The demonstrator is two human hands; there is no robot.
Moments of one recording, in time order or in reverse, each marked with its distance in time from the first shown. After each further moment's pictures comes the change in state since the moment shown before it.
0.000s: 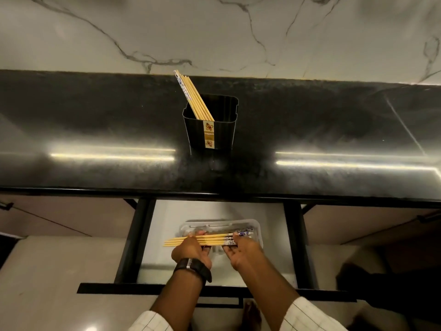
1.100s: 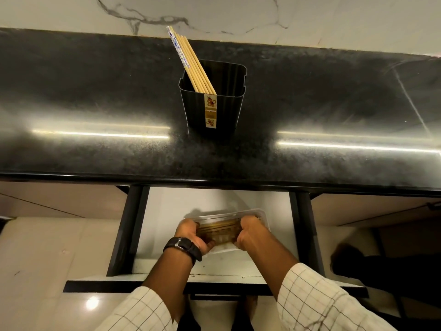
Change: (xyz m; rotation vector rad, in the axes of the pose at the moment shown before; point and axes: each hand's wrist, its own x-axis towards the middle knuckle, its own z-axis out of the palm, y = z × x) left_hand 0.031 0.021 0.013 0.316 0.006 -0.325; right_hand 0.014 -0.022 0.023 -0.255 0.171 -0.007
